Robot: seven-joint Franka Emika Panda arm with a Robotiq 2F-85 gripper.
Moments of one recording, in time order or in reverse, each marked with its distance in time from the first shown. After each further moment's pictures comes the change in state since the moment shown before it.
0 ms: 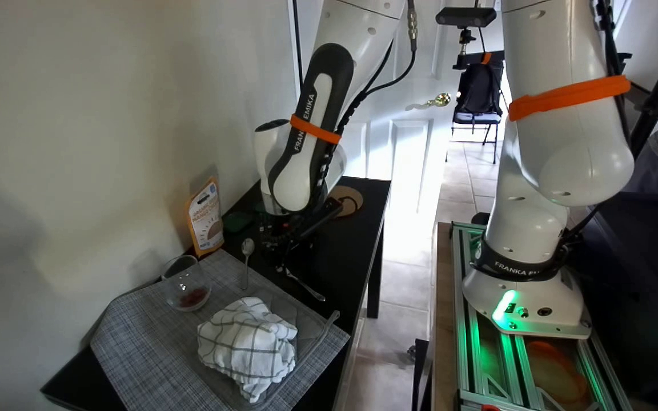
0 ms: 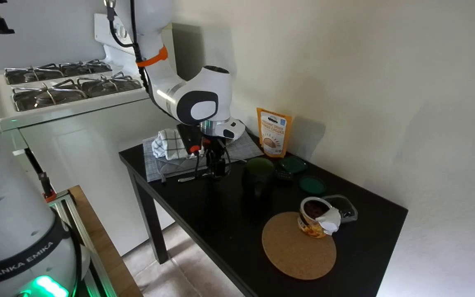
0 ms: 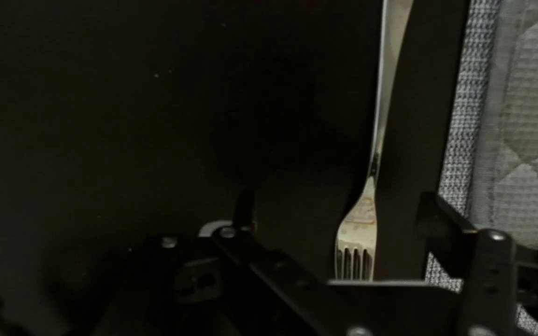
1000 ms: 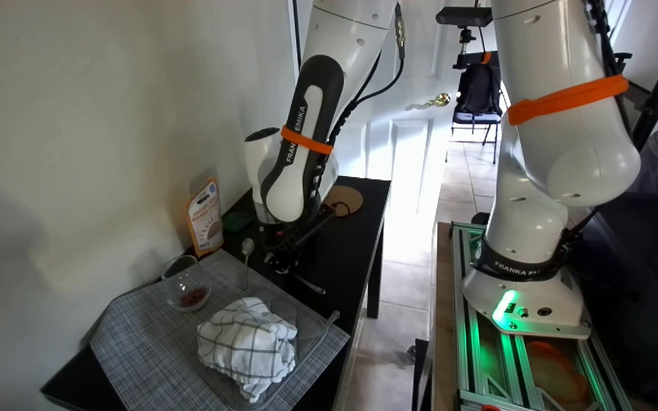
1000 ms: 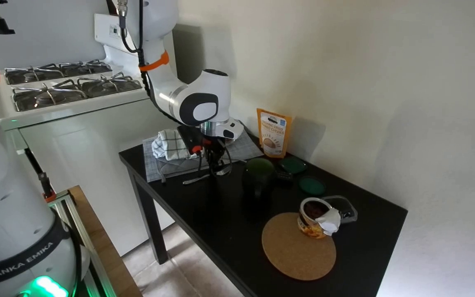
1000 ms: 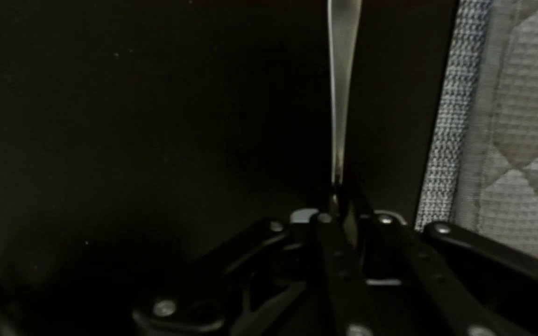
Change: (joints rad) arm 0.073 0.054 -0.040 0.048 -0.007 -0.001 0.000
